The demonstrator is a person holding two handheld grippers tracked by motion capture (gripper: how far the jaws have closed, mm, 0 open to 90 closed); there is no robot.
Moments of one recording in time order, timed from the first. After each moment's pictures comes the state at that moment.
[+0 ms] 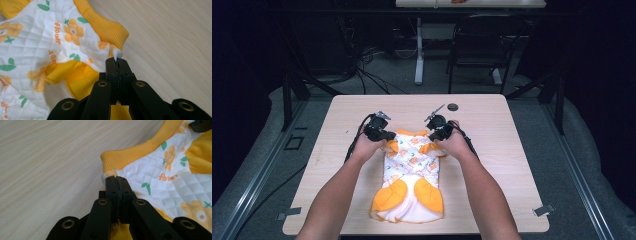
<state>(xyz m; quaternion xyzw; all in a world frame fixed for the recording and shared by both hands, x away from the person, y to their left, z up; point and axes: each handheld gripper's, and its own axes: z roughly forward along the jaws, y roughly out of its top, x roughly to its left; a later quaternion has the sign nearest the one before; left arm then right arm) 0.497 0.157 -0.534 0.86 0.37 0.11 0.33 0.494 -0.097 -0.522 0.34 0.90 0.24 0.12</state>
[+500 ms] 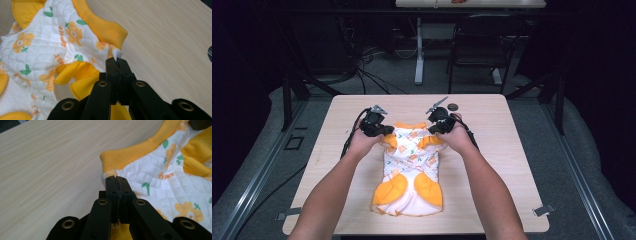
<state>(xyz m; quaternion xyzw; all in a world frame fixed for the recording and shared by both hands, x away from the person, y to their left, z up) 0.495 0.164 -0.505 0.85 0.36 0.13 0.36 0.494 -0.101 -0.490 0.33 0.89 0.28 0.13</state>
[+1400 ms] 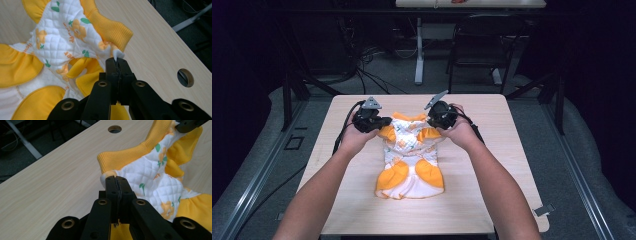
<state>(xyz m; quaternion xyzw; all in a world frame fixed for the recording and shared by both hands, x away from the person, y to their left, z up) 0.473 0.172 -0.463 0.85 0.30 0.17 0.40 0.476 -0.100 -0.444 0.26 0.90 0.28 0.19</state>
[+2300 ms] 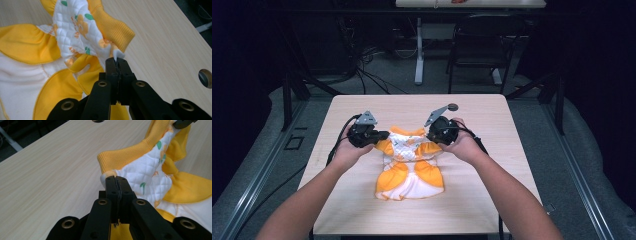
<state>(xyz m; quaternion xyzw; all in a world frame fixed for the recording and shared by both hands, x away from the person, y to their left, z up) 0.436 0.184 -0.479 0.86 0.28 0.15 0.41 0.434 -0.101 -0.459 0.21 0.92 0.29 0.17</state>
